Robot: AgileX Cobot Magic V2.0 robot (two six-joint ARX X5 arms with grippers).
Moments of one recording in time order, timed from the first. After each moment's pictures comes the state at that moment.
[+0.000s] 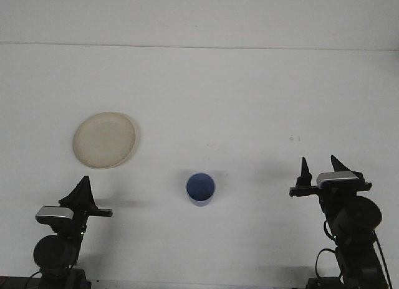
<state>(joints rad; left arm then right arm) -0.08 0.01 0.04 0.17 -0.05 -0.06 0.07 0.57 0.53 -0.12 -0.02 -0.01</state>
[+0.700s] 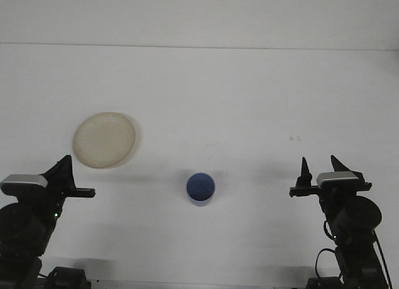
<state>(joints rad) -0.08 0.49 0.79 -0.33 -0.05 -0.07 0.07 0.57 0.53 -0.12 -0.02 -0.01</state>
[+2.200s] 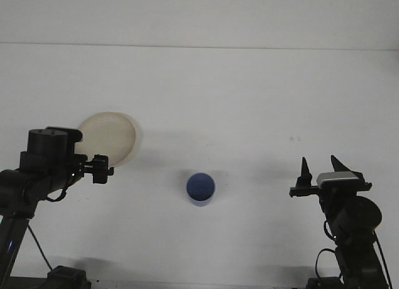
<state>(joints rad) -0.16 1.09 1.33 -1.01 0.05 -0.05 0.07 0.57 0.53 -0.12 -0.02 -0.01</state>
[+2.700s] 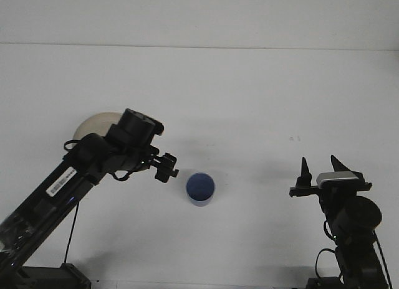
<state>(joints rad) -0.60 1.45 1.56 -0.99 0.05 -0.11 0.07 0.57 0.53 -0.12 -0.02 -0.01</state>
